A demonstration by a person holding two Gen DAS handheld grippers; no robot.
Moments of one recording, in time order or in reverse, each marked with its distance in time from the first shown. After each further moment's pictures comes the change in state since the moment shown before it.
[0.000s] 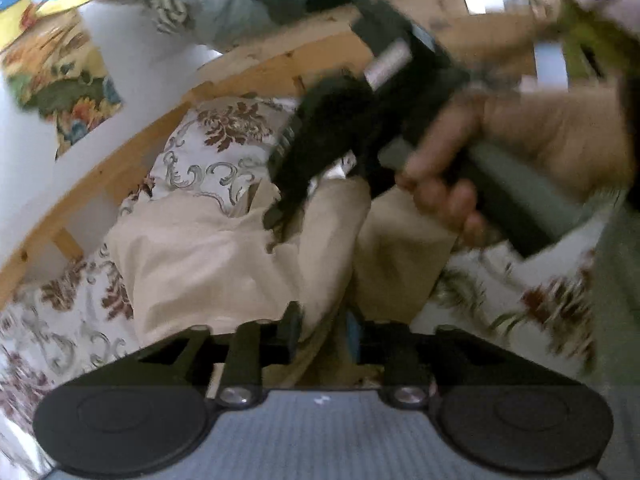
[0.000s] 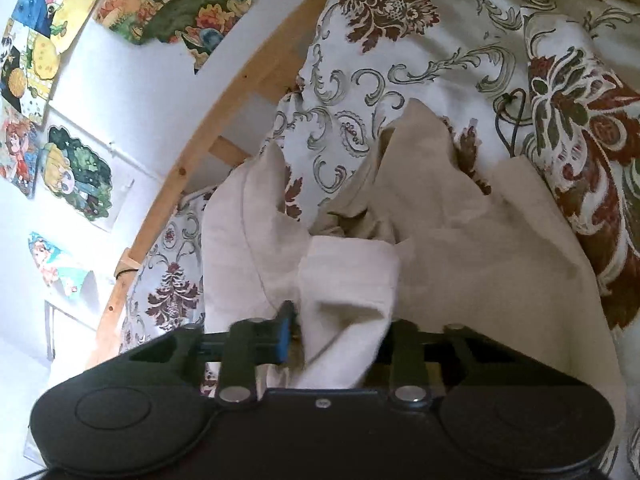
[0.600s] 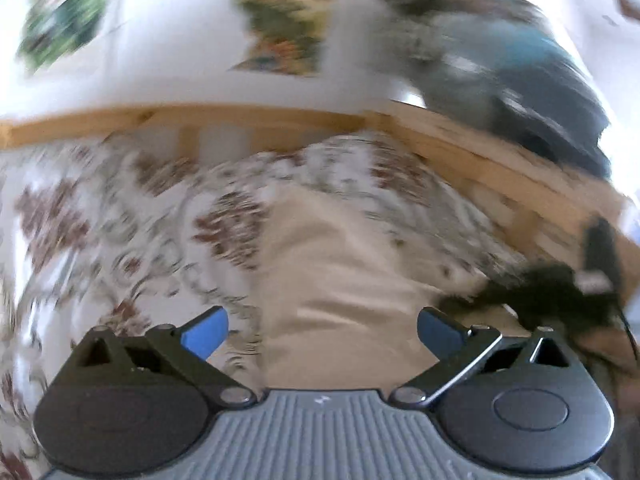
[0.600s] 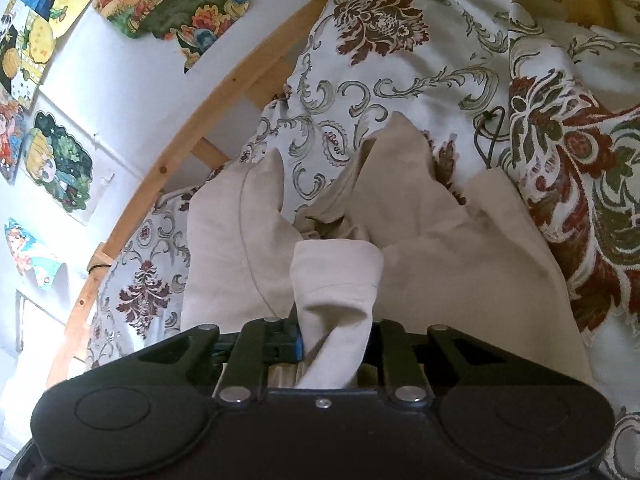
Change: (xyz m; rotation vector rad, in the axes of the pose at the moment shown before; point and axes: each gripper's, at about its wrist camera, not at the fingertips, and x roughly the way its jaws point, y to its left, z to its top) left arm -0.041 0.152 -0.050 -0.724 -0.142 0.115; right arm -0.005 0.005 -0.009 -0.054 -0.043 -0.090
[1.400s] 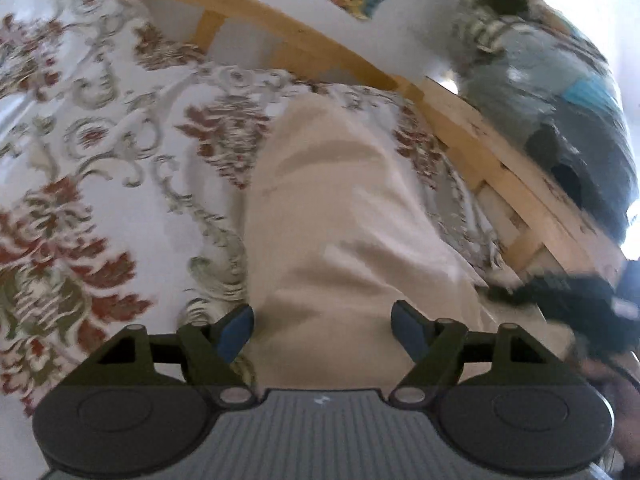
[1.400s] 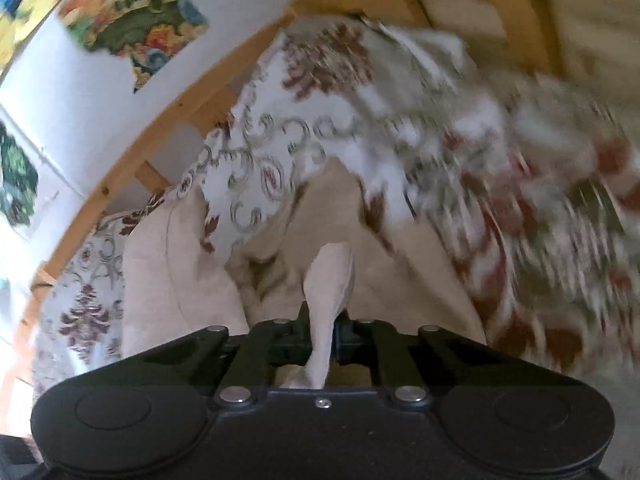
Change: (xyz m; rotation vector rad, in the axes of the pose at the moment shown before) left arm 0.085 0.047 -0.036 -0.246 0.144 -0.189; right arm -0.005 -0.001 0.020 -0.052 -0.099 -0.203
